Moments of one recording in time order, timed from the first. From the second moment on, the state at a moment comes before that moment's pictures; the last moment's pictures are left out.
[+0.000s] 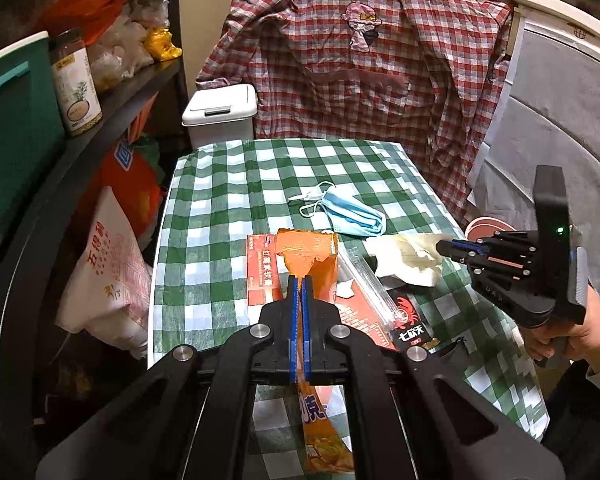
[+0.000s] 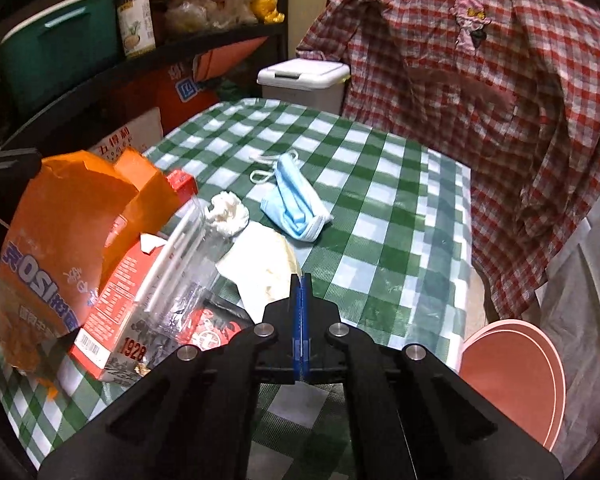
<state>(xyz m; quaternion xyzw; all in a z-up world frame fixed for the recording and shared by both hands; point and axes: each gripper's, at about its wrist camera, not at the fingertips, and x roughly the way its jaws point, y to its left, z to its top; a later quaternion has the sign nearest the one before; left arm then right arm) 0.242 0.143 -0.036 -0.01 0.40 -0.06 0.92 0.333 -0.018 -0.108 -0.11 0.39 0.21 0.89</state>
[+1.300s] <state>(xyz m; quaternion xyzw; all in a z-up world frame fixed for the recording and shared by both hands) 0.220 0.068 0.020 -0.02 0.30 -0.10 0.95 0.260 -0.149 -0.015 -0.04 0.29 0.14 0.95</state>
